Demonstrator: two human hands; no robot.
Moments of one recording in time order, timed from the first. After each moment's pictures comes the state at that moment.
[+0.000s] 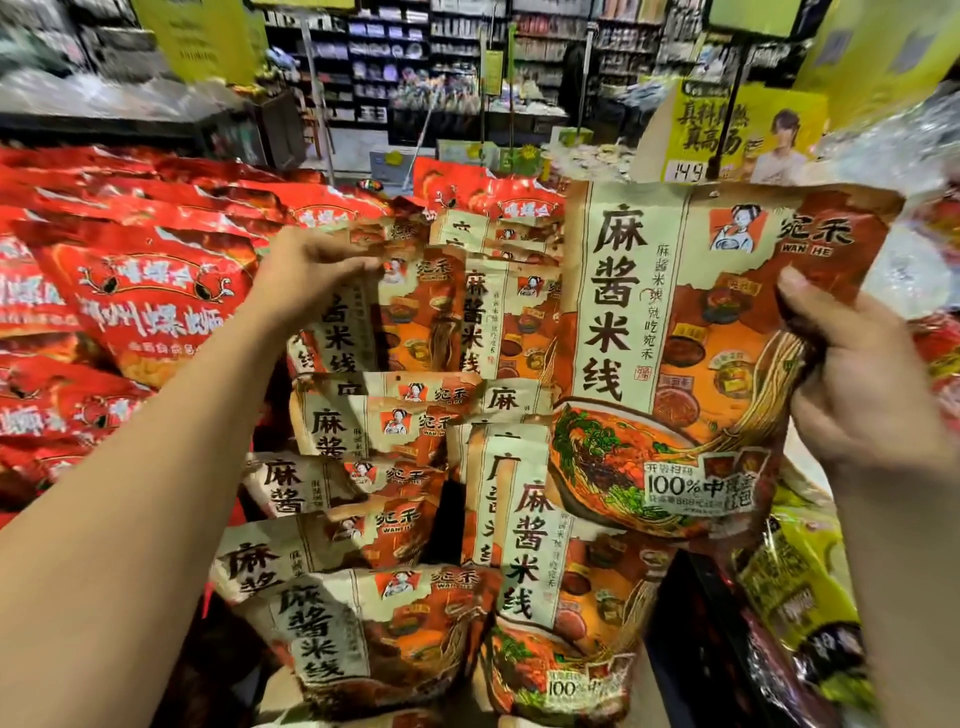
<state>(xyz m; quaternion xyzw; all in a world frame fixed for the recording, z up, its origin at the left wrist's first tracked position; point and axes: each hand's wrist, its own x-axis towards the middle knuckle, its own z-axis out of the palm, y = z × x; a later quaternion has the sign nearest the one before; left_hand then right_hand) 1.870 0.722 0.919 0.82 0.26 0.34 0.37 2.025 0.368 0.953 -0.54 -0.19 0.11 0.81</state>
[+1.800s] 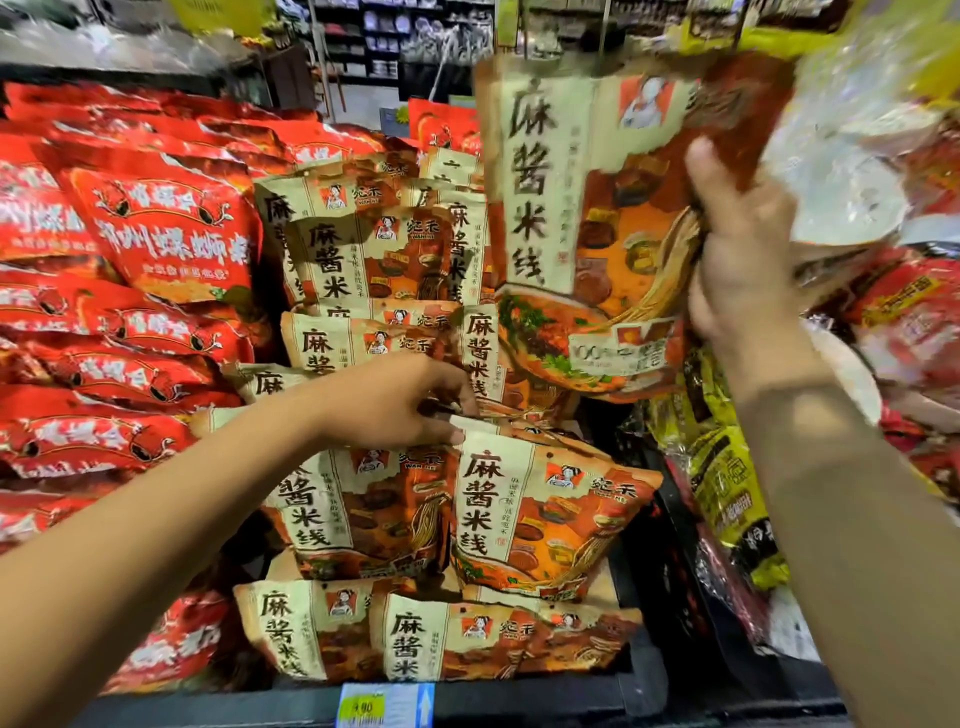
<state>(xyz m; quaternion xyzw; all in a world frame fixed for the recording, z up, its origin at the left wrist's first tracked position) 1.816 0.547 0.875 0.97 0.07 -0.04 0.22 2.065 0.400 0.959 -0.49 -0.29 0.12 0.81</state>
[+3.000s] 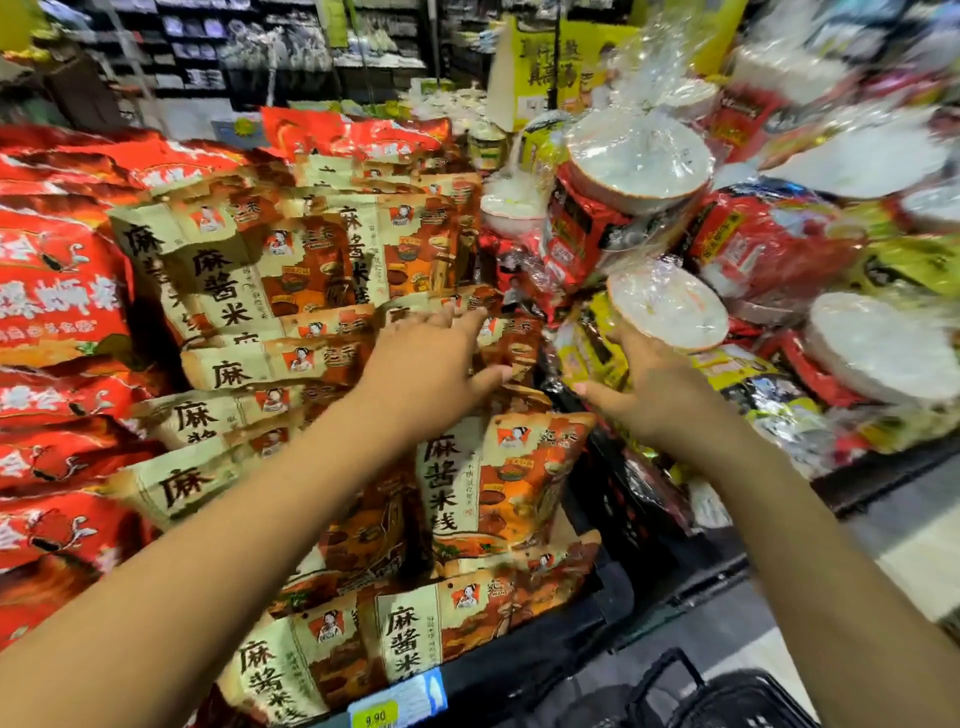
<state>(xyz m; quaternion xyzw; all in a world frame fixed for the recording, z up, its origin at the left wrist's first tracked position) 1.851 0.481 0.894 0.99 0.09 0.05 0.07 1.949 0.276 0.875 -0.96 -0.23 0.04 0.18</state>
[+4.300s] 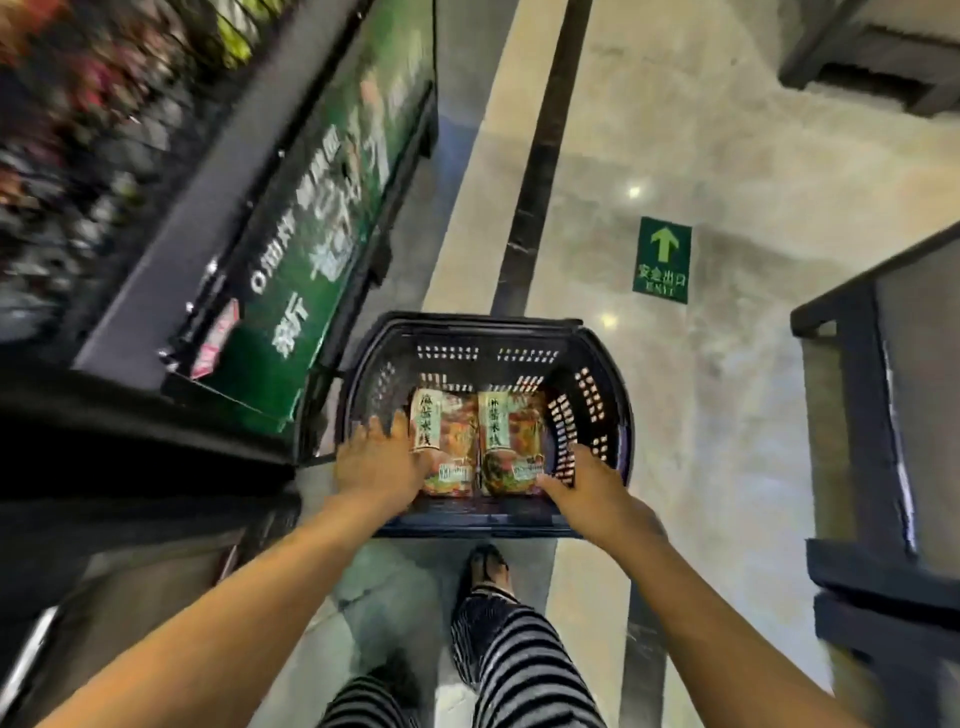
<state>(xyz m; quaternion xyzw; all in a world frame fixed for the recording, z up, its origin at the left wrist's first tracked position) 1.831 -0.025 0.402 0.93 -0.18 -0.33 -0.03 1.691 -0.224 0.407 -0.84 0.37 0.26 0.31</state>
